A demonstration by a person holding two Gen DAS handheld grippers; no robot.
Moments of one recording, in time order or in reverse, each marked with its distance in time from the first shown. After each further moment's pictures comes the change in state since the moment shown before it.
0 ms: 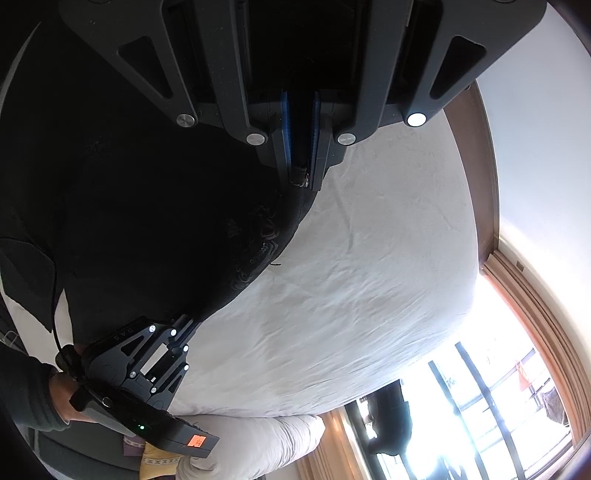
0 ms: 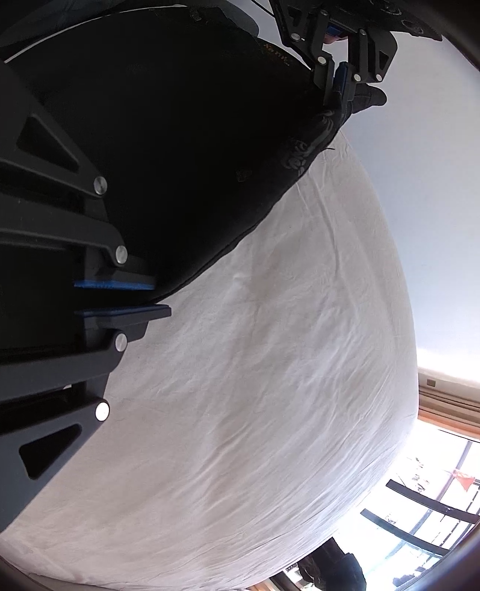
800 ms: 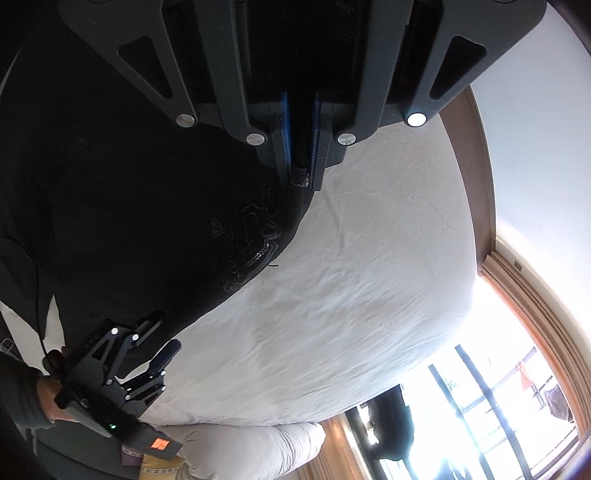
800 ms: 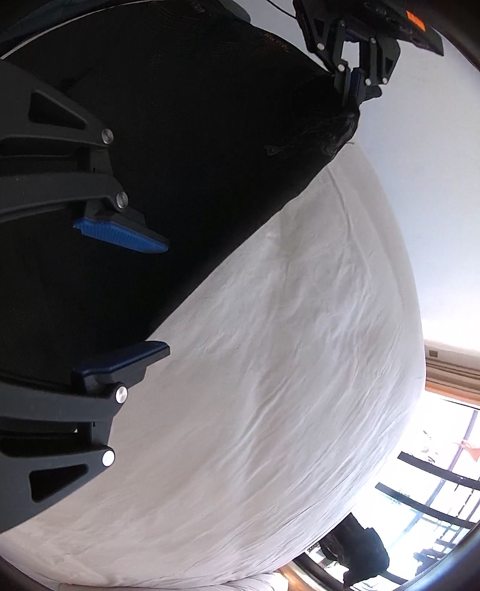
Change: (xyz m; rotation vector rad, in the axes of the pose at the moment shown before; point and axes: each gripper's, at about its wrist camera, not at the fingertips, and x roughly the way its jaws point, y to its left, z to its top) left arm 0.007 -0.004 0.008 0.024 0.030 0.019; right arm -0.010 -0.029 -0.039 0.053 0.000 -0.046
